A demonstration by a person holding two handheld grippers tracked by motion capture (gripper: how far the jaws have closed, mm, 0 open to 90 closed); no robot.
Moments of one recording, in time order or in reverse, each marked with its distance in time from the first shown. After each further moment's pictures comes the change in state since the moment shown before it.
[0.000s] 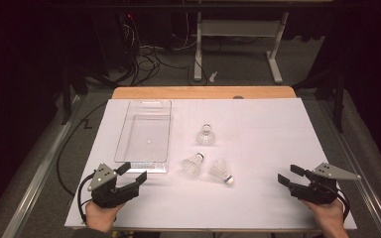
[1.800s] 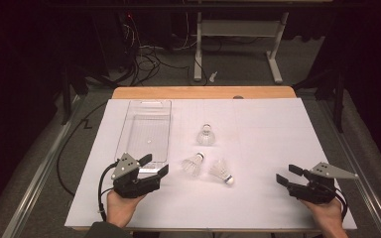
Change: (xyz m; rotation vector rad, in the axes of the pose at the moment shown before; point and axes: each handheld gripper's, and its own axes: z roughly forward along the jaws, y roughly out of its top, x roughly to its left) left arm -0.034 0.031 0.035 0.000 -0.088 0.048; right arm 0.002 0.001 0.003 0.009 0.009 -0.005
